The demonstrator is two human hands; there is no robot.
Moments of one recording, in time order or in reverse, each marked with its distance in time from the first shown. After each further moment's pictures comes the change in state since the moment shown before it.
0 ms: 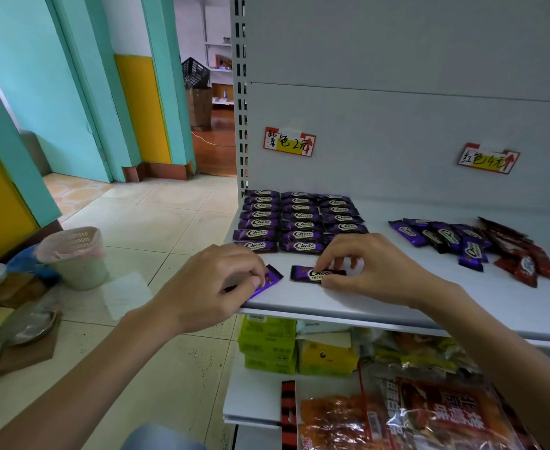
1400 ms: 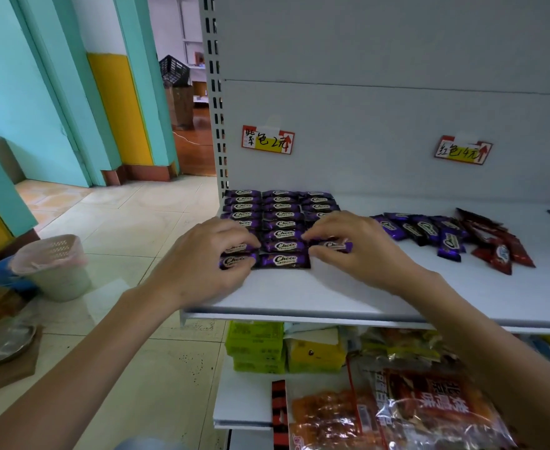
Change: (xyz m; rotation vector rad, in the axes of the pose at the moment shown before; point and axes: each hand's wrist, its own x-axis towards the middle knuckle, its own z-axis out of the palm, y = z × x) left_hand 0.035 -0.005 0.002 0.136 0.038 -0.058; right_hand 0.006 0.009 -0.004 -0.093 0.216 0.003
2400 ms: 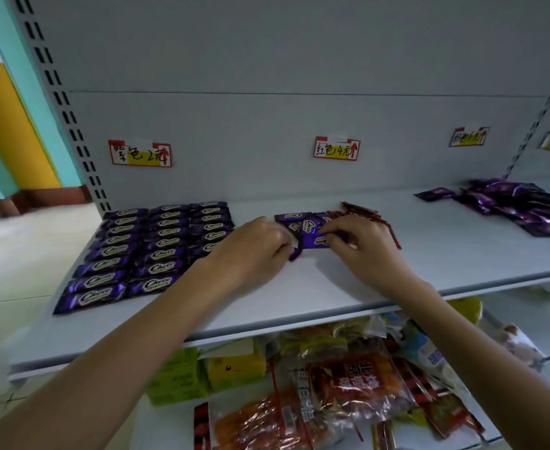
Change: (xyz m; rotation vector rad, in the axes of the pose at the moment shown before) left_hand 0.120 0.136 0.113 0.065 -0.217 0.338; right_hand -0.094 0.088 -0.077 -0.136 0.366 0.301
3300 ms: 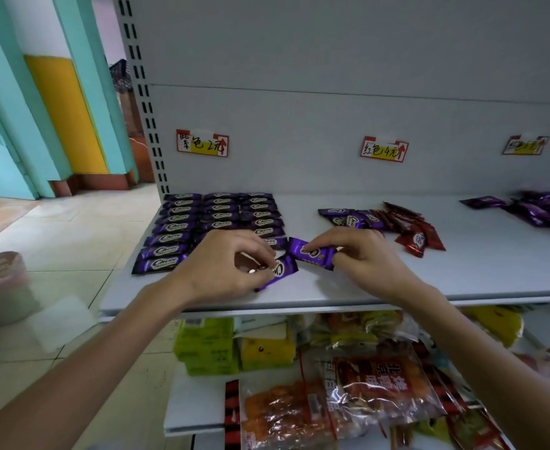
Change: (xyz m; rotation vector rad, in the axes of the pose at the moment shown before) left_hand -0.106 -0.021 -0.045 -0.397 0.114 -0.230; right_hand -0.008 -0.060 0.021 0.260 -0.330 -0.080
